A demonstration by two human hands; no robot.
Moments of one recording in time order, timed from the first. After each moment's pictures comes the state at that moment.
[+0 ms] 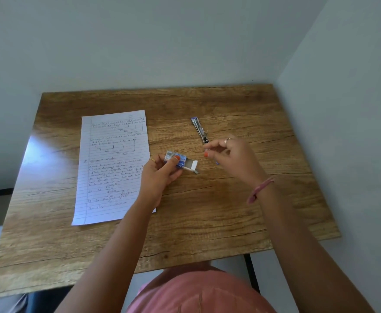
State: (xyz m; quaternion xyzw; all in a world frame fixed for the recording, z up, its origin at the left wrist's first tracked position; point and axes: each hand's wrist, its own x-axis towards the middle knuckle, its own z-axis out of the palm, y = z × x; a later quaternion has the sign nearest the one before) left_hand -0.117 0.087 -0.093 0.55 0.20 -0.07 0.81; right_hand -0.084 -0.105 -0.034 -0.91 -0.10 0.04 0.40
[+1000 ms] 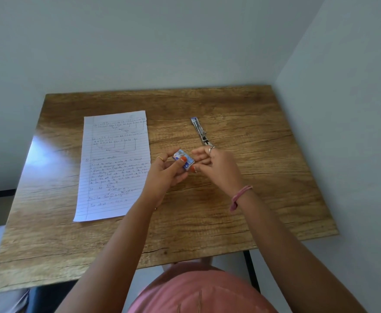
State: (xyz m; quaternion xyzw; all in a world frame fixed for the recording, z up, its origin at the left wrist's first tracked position) left_hand -0.123 0.081 -0.086 0.56 0.15 -0.12 0.81; right_hand -0.104 -0.077 -0.051 -0.89 -0.07 0.08 0.45
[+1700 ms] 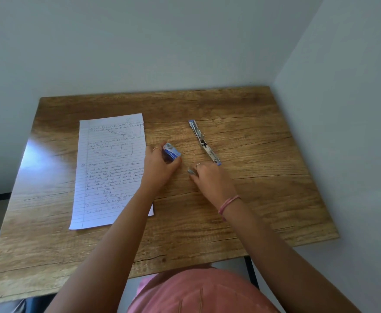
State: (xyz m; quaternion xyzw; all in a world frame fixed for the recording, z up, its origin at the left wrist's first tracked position) left_hand -0.078 0.088 -0.110 0.88 0.10 0.01 0.46; right_hand -0.104 -0.063 -0.083 -0.98 -0.12 0.05 0.14
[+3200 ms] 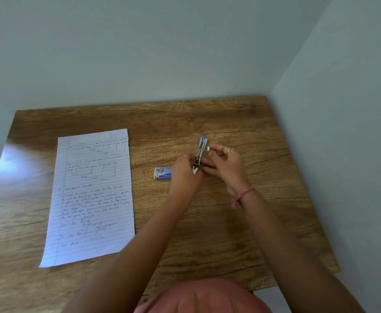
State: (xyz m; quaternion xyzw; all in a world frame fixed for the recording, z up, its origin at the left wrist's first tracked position) left_hand -0.043 -0.006 -0.083 0.85 0.11 -0.07 0.50; right_hand -0.020 -0.121 -0.086 -0.67 0.17 0.09 0.72
